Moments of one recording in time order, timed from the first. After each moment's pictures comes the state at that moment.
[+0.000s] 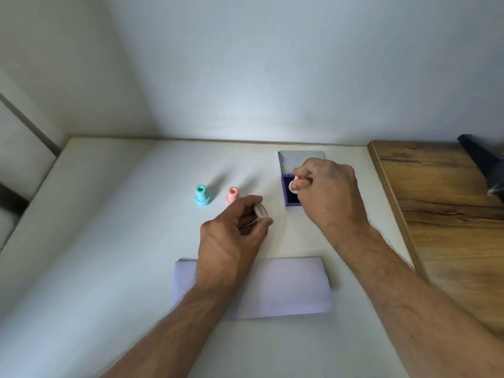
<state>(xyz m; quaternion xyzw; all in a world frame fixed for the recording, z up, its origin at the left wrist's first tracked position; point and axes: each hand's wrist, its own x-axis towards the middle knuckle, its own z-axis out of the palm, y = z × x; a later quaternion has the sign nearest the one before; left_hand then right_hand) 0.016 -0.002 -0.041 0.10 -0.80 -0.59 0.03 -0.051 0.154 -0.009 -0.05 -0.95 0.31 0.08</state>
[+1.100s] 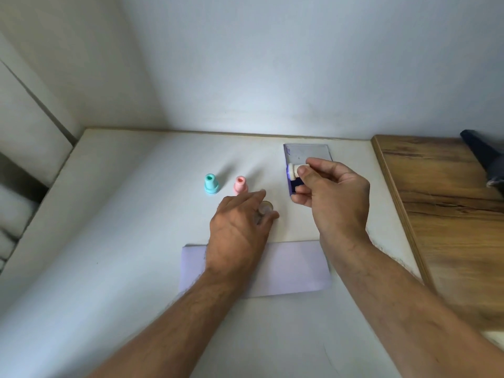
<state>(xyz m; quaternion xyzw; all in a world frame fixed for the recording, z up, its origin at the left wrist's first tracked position) 0.017 0.000 -0.048 0.00 -0.92 -0.35 0.16 -0.011 0.124 0.011 -0.24 -0.68 0.68 0.11</state>
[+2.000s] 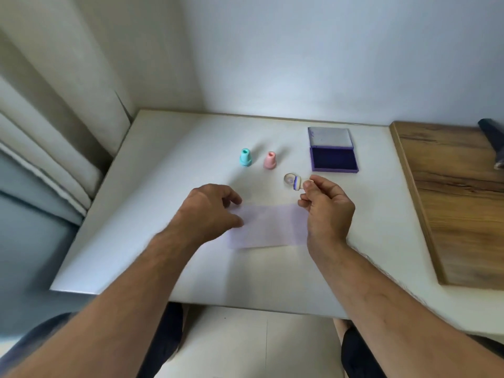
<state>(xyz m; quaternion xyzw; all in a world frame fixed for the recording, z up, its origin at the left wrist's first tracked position) 0.058 -0.099 0.012 0.09 -0.93 -0.29 -0.18 0.047 0.087 -0.028 -0.30 -0.60 0.73 0.10</state>
